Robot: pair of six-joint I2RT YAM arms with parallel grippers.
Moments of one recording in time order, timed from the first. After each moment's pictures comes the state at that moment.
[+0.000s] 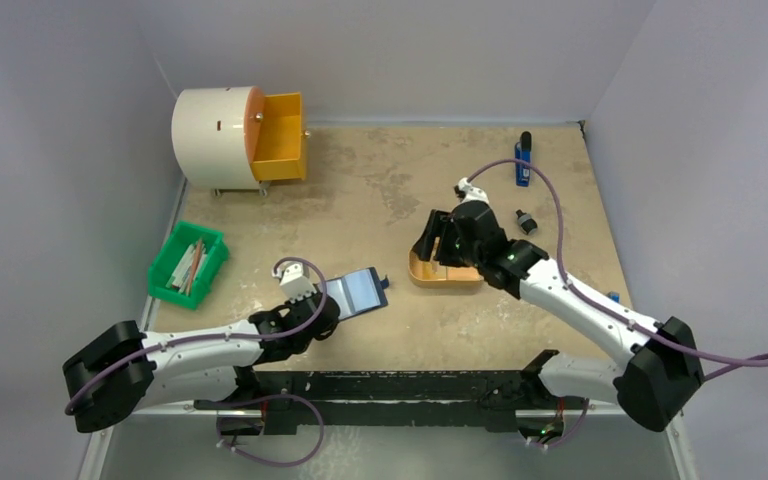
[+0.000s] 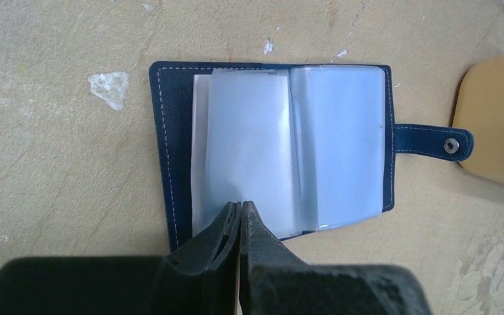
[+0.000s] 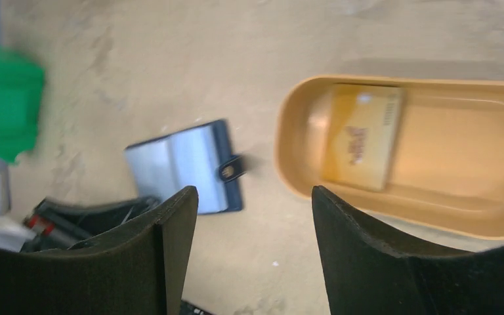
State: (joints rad) left arm -1.02 1.04 0.29 -0.13 -0.61 -1.23; right arm 0.71 1.18 0.86 -0.35 0.11 0.71
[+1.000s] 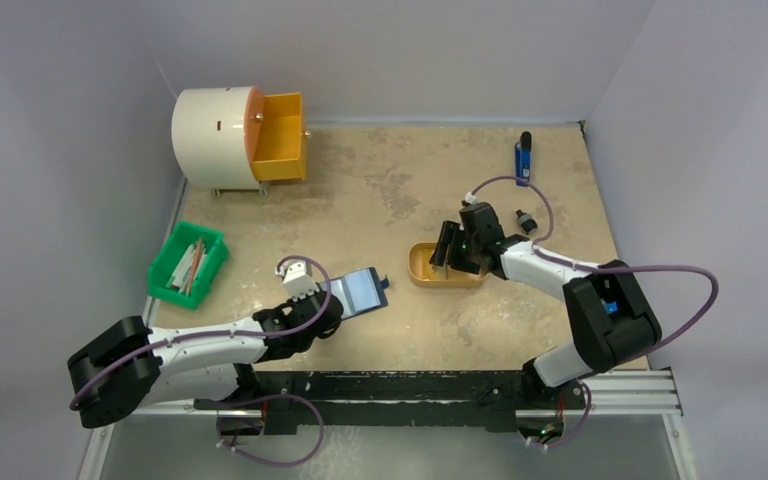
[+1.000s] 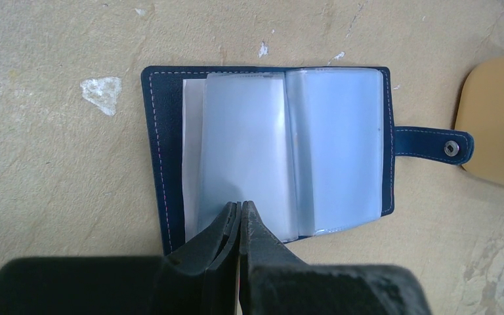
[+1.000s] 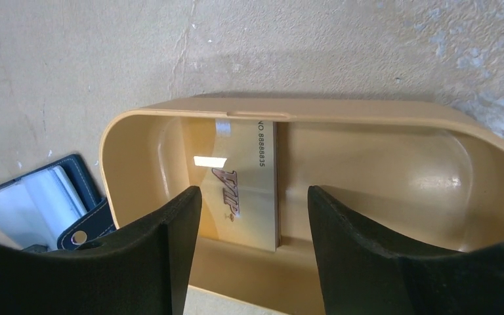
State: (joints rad) left arm -1.02 1.09 0.31 -0.12 -0.62 -1.22; right arm 0.44 1.50 0.74 -0.17 -0.05 0.62
